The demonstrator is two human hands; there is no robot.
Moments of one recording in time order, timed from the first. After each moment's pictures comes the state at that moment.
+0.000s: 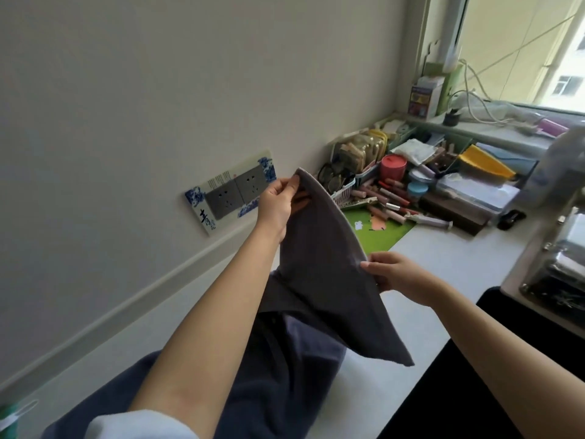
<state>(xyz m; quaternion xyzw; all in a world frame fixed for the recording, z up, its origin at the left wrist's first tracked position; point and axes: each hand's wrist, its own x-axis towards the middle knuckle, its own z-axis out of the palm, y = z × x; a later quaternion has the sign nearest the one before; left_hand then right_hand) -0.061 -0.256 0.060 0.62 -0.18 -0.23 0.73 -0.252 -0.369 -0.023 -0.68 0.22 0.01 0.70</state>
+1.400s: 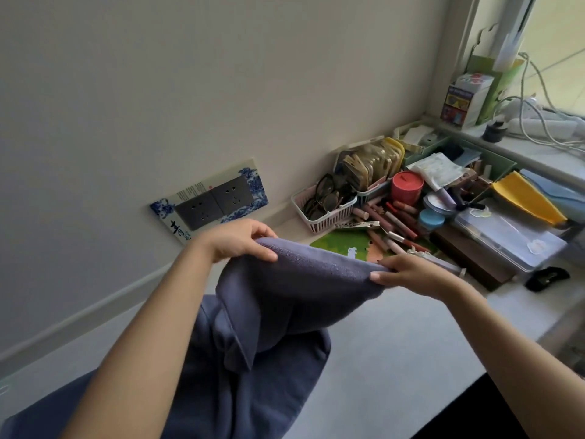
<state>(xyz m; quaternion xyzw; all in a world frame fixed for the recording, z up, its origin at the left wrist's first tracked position) -0.013 -0.288 0.072 0.83 -0.29 -0.38 0.27 -0.203 -0.544 -0.023 -0.87 0.11 0.12 0.47</state>
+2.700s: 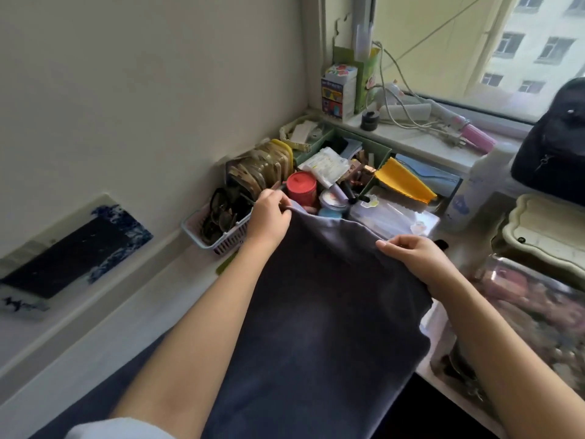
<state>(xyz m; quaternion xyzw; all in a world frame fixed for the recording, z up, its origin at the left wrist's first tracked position) -0.049 -0.554 -0.028 0.85 -0.40 -0.03 0.32 -0.295 -0.660 -0.025 -0.66 0.44 -0.11 0.60</state>
